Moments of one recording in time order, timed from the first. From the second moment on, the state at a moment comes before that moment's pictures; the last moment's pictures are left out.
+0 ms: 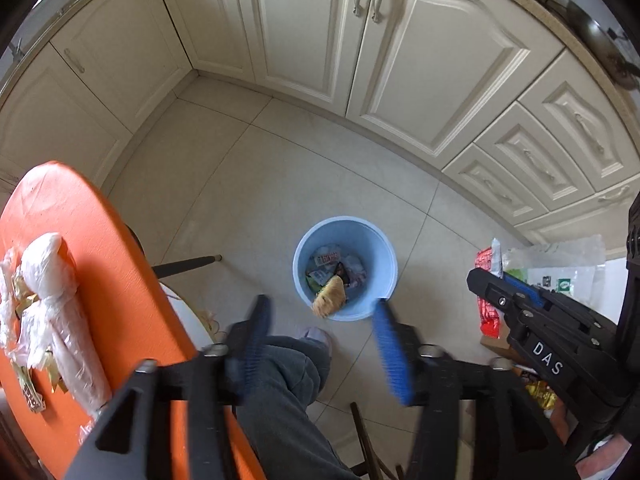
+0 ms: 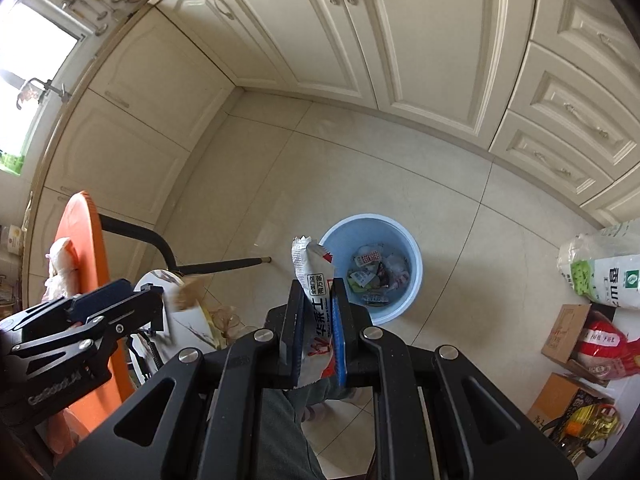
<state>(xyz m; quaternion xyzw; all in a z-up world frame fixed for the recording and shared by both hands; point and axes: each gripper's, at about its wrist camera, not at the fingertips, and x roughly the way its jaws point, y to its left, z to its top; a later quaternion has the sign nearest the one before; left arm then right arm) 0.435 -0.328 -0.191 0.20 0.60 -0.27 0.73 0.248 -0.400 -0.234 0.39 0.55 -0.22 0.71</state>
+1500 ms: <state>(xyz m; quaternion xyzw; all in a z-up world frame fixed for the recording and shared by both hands) 0.418 -0.291 -0.173 0.20 0.60 -0.26 0.74 0.261 -0.372 -0.207 0.36 0.56 -0.24 0.70</state>
